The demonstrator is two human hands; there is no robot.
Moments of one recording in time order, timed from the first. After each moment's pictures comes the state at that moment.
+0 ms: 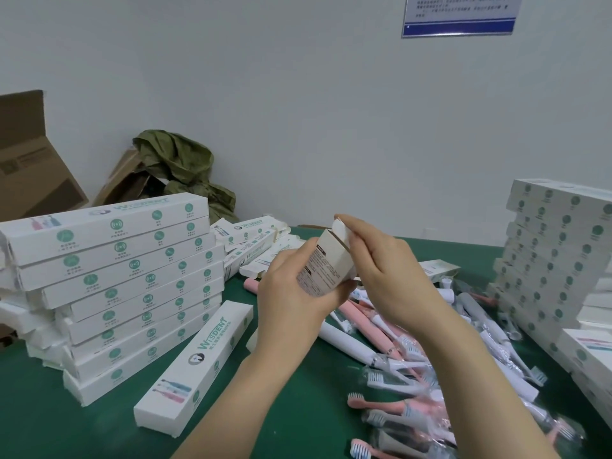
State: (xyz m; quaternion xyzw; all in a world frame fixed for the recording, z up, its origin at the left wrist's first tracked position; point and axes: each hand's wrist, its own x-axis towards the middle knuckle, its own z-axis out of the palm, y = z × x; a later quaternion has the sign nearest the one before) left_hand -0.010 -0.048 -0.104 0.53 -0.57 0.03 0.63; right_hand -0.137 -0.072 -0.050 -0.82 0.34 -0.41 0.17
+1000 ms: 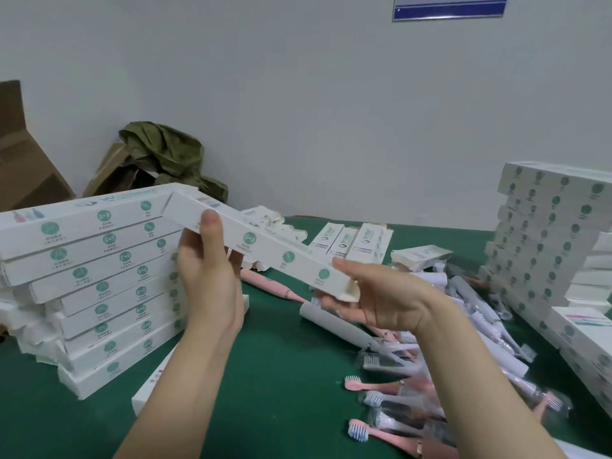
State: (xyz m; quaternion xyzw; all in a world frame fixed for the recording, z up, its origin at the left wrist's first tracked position) left_hand 0.036 -0.039 -0.082 0.27 -0.32 -0.25 0.87; right_hand -0.147 -0.097 -0.079 -0.50 0.33 -0.25 0.76
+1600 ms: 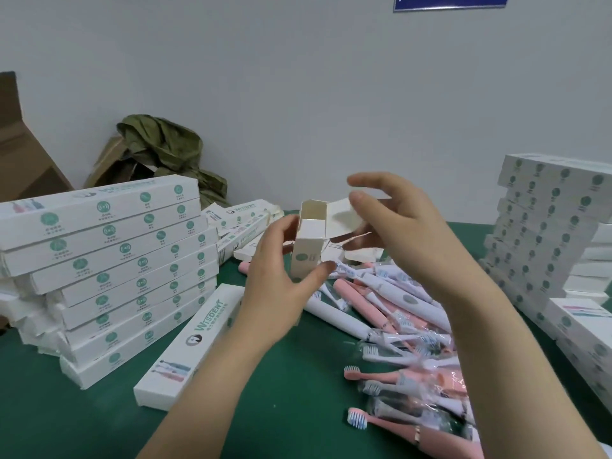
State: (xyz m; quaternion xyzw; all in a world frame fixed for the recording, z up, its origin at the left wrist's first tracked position) left_hand 0.008 -0.039 -0.110 0.48 -0.62 -0.10 0.62; right_hand -0.149 -0.048 -0.027 -0.72 0.34 -0.48 0.37
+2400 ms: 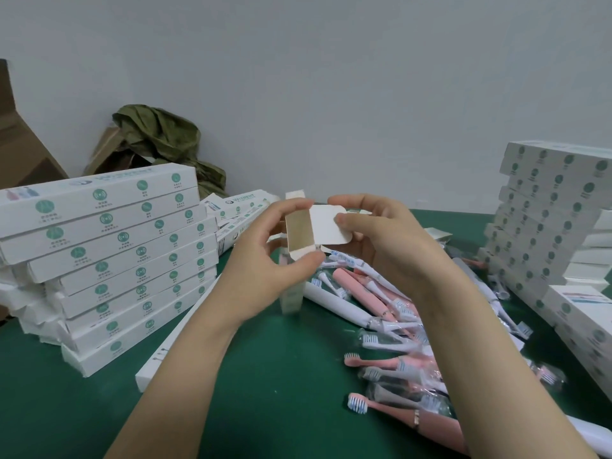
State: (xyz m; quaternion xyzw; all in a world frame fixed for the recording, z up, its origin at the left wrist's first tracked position) left_hand 0.028 -0.027 -0.090 0.41 -0.68 -0.18 0.58; right_hand -0.136 -0.070 -0.049 -0.59 0.27 -0.46 0.61
